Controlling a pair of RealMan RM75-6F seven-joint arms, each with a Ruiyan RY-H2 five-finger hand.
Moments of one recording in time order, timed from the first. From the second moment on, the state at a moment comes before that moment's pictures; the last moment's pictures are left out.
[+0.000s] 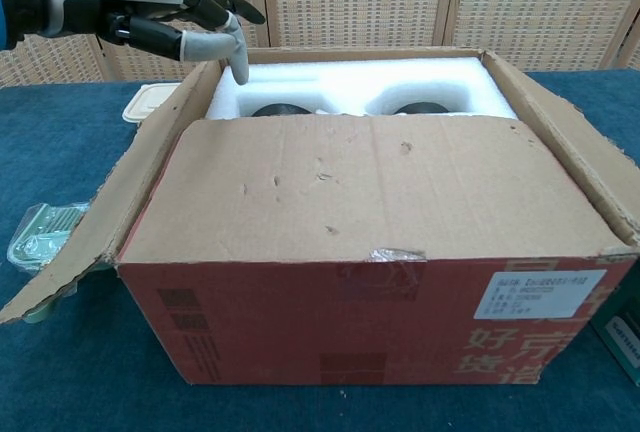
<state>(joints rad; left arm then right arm) -0.88 -1.12 -0.21 -1.87 1.12 0.78 0.14 0.23 -1.11 0.14 -1.70 -1.35 1.33 0.01</state>
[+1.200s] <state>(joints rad) -0.88 -1.10 -0.20 -1.91 1.09 0.71 -0.04 0.22 -1.10 0.15 -1.69 -1.35 1.33 0.01</state>
